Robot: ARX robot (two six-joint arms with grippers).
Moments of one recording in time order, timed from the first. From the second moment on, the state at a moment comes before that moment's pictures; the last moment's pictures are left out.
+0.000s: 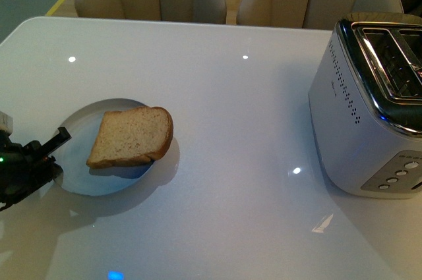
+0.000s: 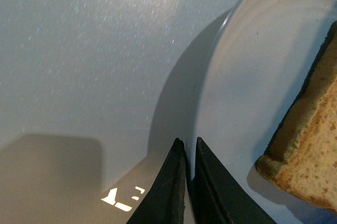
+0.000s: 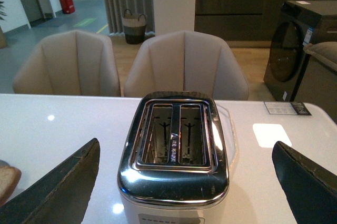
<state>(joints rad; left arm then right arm) 0.08 2.34 0.74 0.58 0.15 -0.55 0.00 0.01 0.02 0.00 0.00 0.00</state>
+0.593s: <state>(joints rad) -0.04 1.80 0.54 0.33 0.14 -0.71 0.00 0.01 0.02 0.00 0.00 0.00</state>
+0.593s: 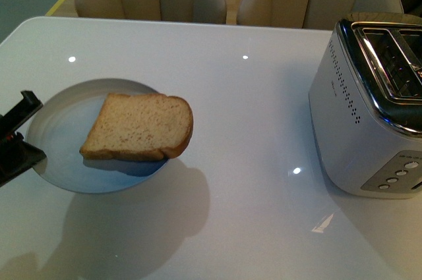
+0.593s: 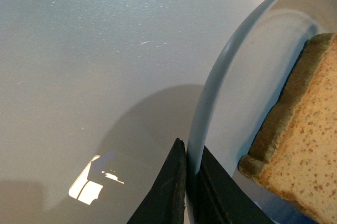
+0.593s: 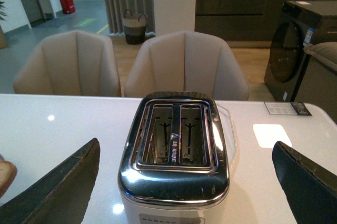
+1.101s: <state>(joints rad) -0.33 1.48 0.72 -0.03 0.02 -0.92 0.00 0.01 0.02 0.00 0.00 0.00</state>
